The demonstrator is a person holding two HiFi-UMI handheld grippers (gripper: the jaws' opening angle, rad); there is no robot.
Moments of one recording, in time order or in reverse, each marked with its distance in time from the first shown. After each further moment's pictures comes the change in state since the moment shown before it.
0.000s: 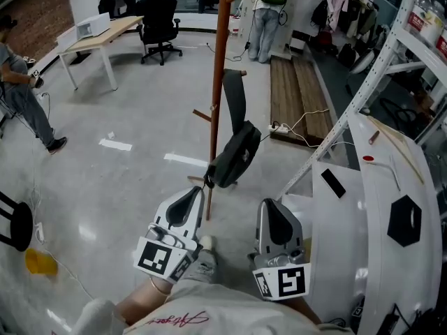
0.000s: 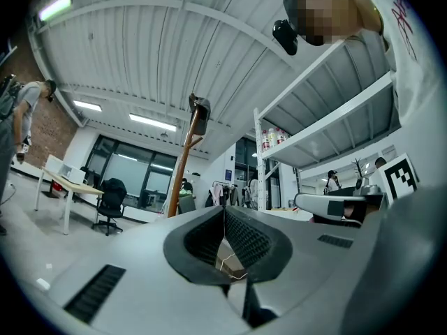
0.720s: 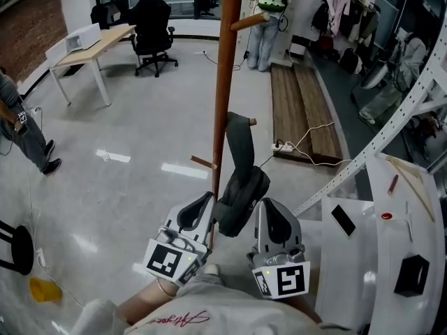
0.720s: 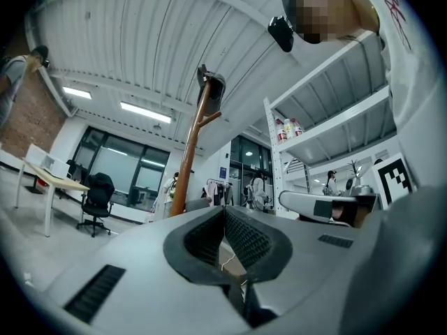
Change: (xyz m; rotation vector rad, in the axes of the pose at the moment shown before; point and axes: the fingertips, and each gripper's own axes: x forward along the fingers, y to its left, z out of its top) left arm 0.158 0.092 -0.008 -0.027 0.031 -0.071; right arm 0.180 -0.056 -0.027 -0.004 -0.010 -0.009
